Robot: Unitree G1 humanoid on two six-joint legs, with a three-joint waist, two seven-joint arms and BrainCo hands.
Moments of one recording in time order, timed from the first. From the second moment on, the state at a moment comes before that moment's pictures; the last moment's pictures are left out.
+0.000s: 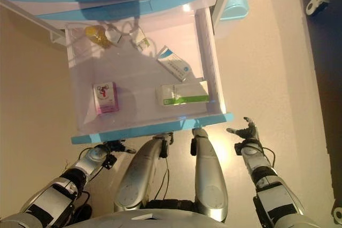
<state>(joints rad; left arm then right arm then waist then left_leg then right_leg) -0.36 0.44 -0.49 0.97 -0.08 -0.03 -0.08 -0.36 -0.39 0.25 1.08 0.11 -0.13 -0.32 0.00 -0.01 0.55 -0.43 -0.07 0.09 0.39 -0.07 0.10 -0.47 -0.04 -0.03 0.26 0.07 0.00</state>
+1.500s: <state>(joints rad) -0.44 0.53 -0.20 0.93 -0.57 0.01 -0.22 -0.22 -0.41 0.32 1.01 -0.01 -0.16 -0.25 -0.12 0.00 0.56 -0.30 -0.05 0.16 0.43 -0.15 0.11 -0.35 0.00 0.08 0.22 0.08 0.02</state>
